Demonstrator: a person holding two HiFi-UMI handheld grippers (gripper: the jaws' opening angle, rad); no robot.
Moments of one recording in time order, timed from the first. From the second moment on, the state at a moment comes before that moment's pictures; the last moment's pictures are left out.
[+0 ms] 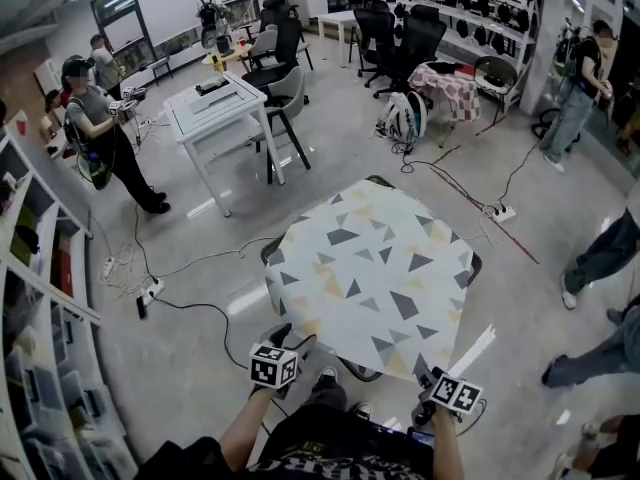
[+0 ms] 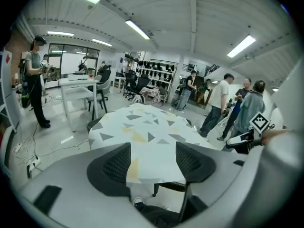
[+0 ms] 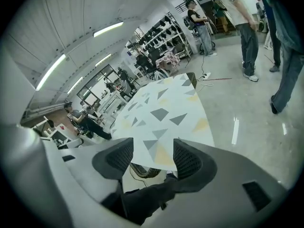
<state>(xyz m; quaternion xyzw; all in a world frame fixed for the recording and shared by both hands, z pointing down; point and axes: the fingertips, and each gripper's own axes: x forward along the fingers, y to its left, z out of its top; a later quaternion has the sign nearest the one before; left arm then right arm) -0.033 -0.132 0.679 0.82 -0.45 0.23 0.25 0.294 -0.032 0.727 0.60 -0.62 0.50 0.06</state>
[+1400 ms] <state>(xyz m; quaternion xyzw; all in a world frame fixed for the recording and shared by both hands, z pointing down) 0.032 -0.068 0.498 0.92 -0.37 0.07 0.12 0.130 -0.064 0.488 0.40 -0.89 0.22 -0.01</state>
